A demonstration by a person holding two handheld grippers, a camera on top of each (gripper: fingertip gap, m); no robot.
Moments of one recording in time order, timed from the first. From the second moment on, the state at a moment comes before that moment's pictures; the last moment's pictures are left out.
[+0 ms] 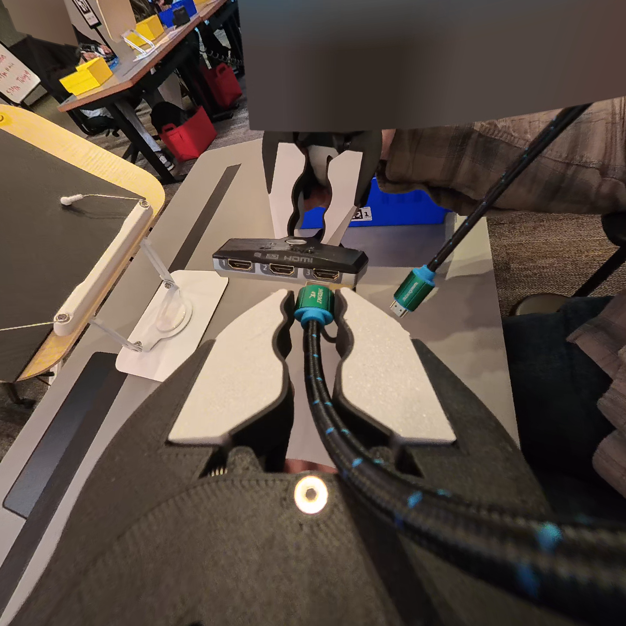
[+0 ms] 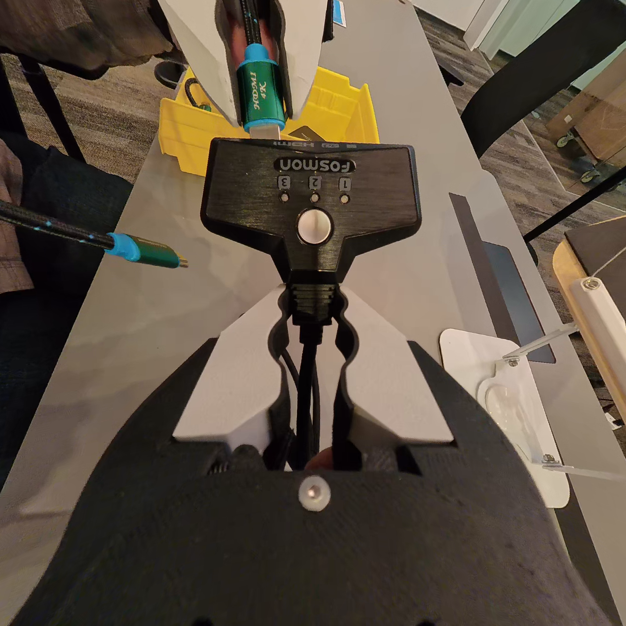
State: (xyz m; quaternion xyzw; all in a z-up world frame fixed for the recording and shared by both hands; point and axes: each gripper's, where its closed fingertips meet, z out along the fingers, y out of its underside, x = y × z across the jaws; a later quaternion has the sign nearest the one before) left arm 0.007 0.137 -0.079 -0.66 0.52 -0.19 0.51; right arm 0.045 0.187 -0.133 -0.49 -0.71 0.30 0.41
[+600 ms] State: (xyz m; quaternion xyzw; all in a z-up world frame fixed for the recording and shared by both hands) left arm 0.013 0.137 -0.083 -0.66 0.52 -0.20 0.51; right arm 0.047 0.192 -0.140 -0.50 -0.72 0.27 0.40
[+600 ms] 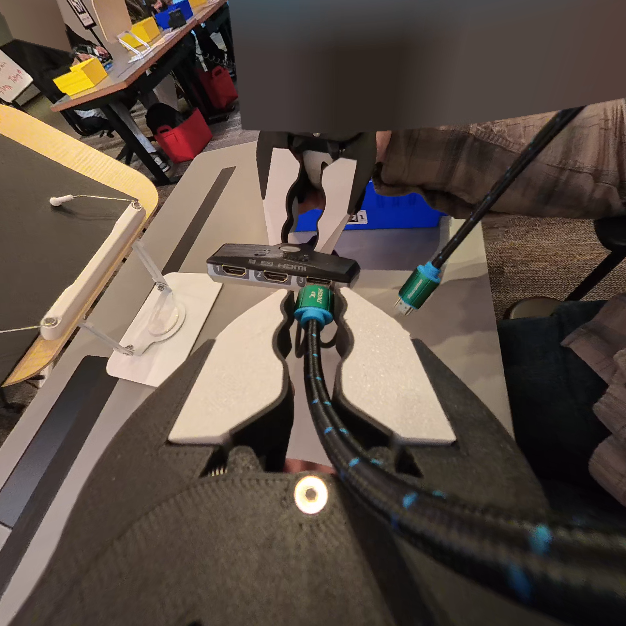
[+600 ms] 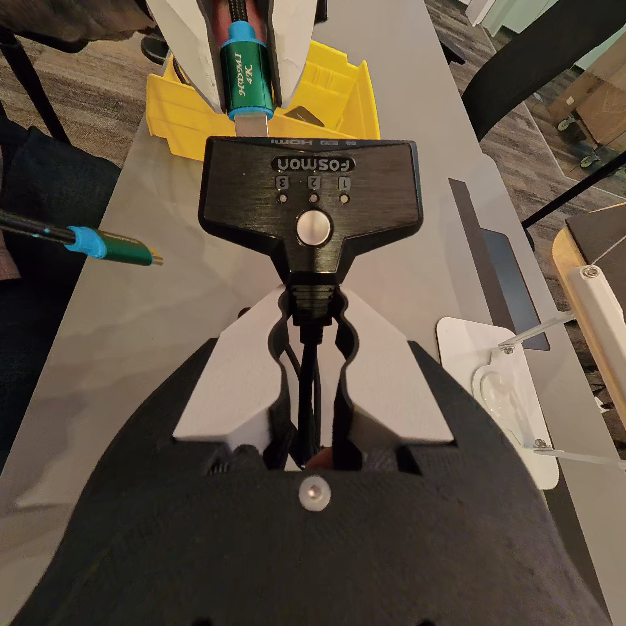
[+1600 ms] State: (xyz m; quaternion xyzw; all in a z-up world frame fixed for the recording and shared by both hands) left arm 0.023 0.135 -0.087 -0.64 0.55 -0.17 0.52; right arm 0.040 0.191 -0.145 -0.51 -0.73 0.23 0.39
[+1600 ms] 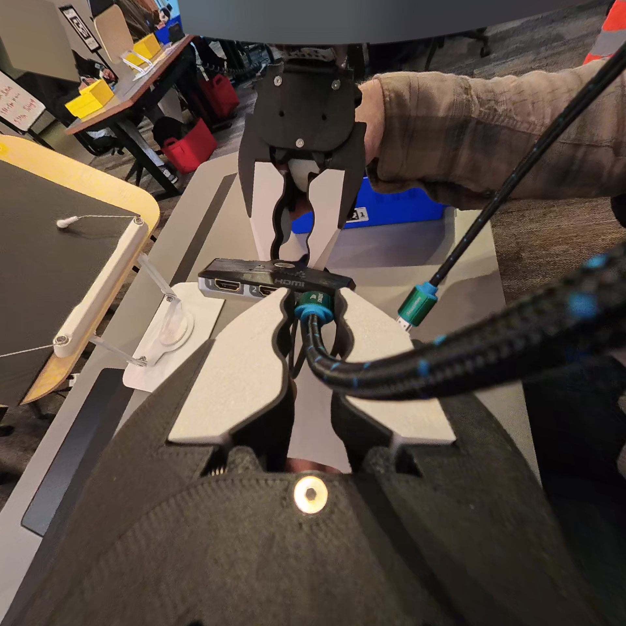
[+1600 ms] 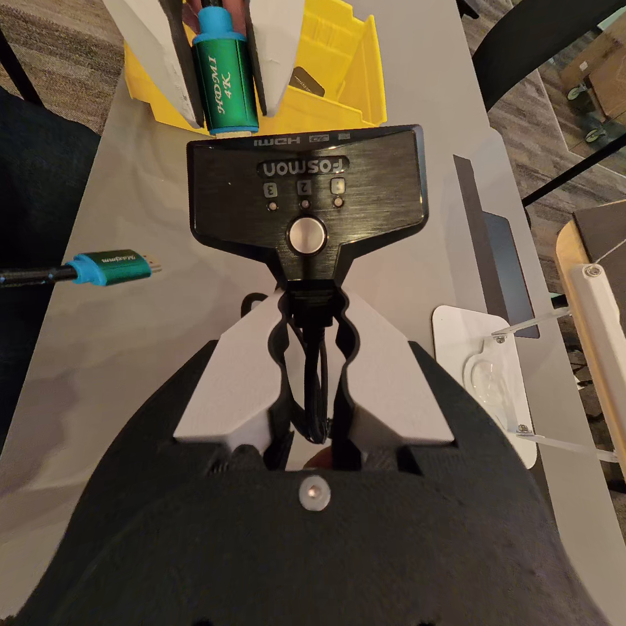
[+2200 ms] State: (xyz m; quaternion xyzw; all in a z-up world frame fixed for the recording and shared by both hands) left arm -0.040 0.163 -0.077 -0.69 0.50 -0.10 0.51; right arm 0.062 0.218 -0.151 -0.56 -0.70 0.19 0.40
